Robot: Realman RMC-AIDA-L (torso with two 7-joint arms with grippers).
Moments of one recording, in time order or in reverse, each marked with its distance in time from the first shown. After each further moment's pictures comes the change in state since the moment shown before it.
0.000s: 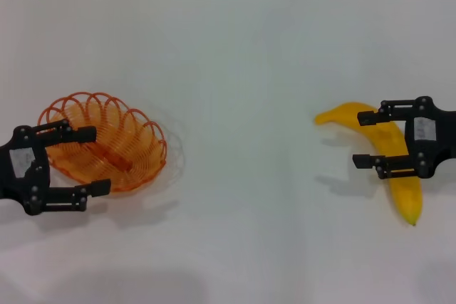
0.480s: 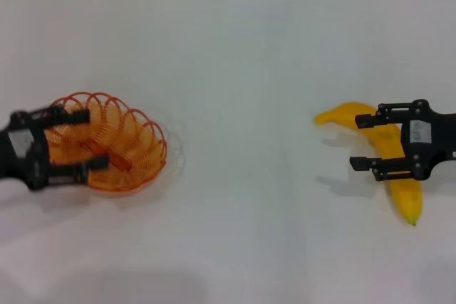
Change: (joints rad) left arm -0.010 -0.018 -0.050 0.007 -0.004 -0.072 -0.075; right arm 0.002 0.012 0.000 0.000 -0.023 0.026 0.002
